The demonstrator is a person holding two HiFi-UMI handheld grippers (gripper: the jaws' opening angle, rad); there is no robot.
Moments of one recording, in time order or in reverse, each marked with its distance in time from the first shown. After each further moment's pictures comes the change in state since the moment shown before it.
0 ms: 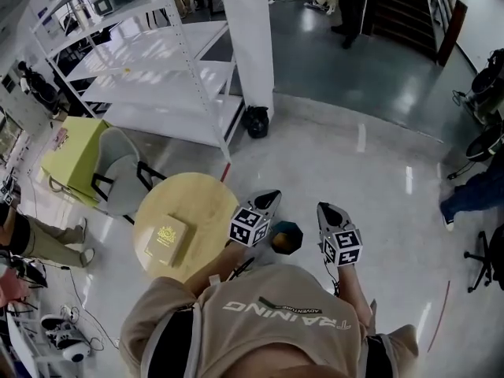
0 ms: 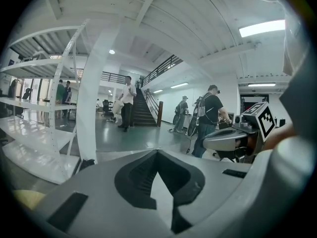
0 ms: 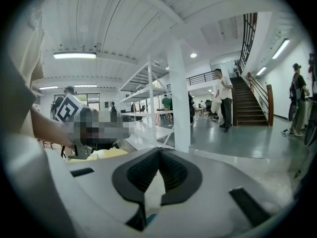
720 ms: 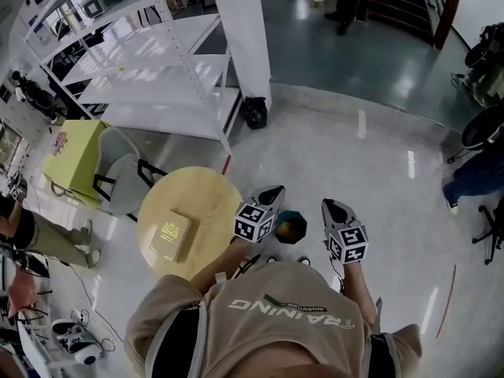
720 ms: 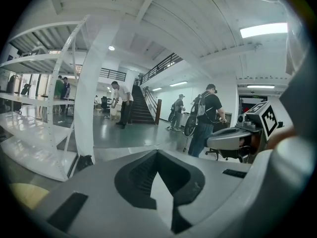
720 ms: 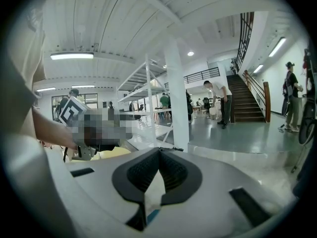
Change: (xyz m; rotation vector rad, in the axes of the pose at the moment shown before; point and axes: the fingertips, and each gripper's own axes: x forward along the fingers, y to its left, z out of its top) left arm 0.004 -0.016 -0.012 -0.021 0.029 -0.025; right arm -0.024 0.001 -0.011 0.029 0.018 -0.015
